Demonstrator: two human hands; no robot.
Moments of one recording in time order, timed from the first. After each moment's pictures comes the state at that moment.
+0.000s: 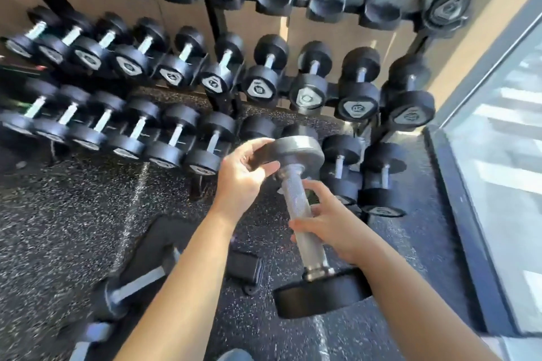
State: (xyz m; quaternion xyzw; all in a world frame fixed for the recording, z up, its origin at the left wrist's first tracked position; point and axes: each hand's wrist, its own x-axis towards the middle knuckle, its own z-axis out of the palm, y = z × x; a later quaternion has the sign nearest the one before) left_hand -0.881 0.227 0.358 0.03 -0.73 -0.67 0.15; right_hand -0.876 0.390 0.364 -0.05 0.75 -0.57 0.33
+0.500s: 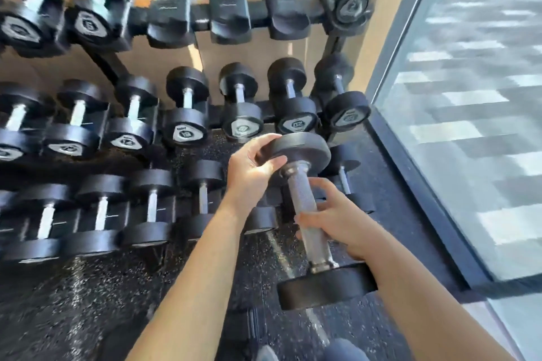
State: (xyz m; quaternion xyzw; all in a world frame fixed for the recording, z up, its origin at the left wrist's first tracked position) left_hand -1.100 0.288 0.373 -0.07 -0.71 -0.69 0.04; right_hand -1.032 0.429 0.381 0.08 0.75 -0.62 0.21
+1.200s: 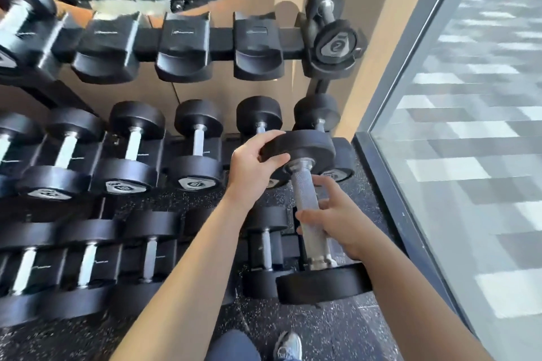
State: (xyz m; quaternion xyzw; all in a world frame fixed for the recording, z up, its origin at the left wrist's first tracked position) left_hand -1.362 0.455 0.378 -0.07 -0.76 -0.64 0.07; right_hand -1.294 0.596 0.390 0.10 0.76 -0.61 0.19
